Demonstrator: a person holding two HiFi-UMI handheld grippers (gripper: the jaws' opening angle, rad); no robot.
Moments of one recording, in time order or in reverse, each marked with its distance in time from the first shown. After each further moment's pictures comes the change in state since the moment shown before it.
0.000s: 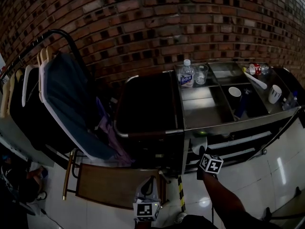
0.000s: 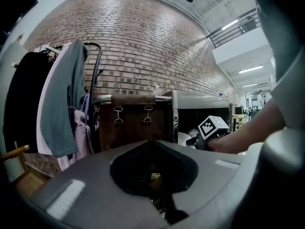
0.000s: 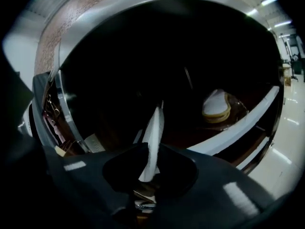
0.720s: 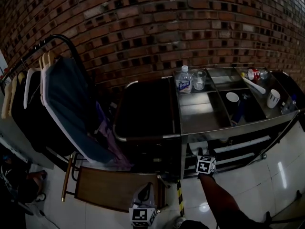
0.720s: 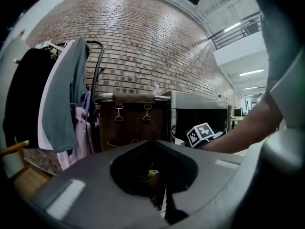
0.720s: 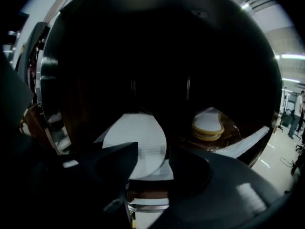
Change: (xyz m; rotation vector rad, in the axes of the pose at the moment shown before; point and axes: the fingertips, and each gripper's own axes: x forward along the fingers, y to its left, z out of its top) left arm -0.014 -0.005 -0.004 -0.015 0.021 -0.019; right arm 0.025 -0.033 0.004 -0.312 0.010 -0.241
